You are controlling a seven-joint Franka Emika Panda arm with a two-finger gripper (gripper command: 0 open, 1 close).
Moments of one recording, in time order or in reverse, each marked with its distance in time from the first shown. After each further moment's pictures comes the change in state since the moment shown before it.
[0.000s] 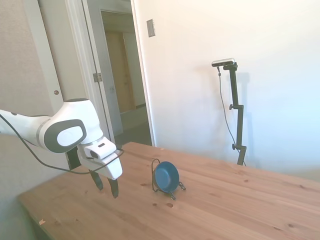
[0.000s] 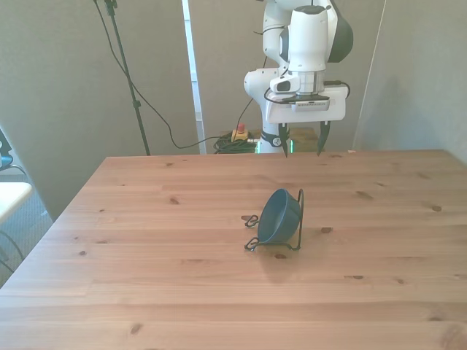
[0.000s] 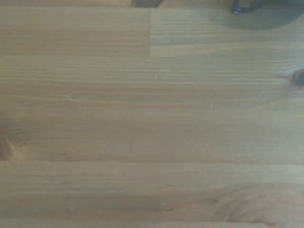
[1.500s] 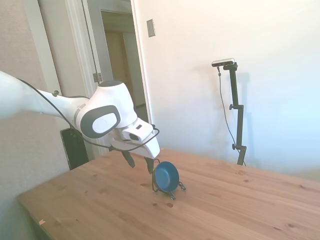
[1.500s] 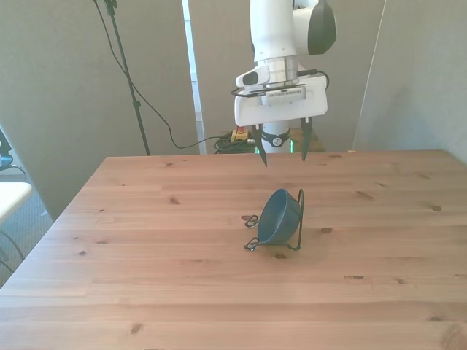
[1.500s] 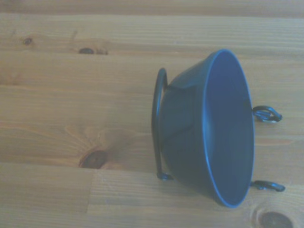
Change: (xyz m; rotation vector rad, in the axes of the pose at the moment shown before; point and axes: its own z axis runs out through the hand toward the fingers) arm 0.137 -0.003 -0.039 0.201 0.068 -0.062
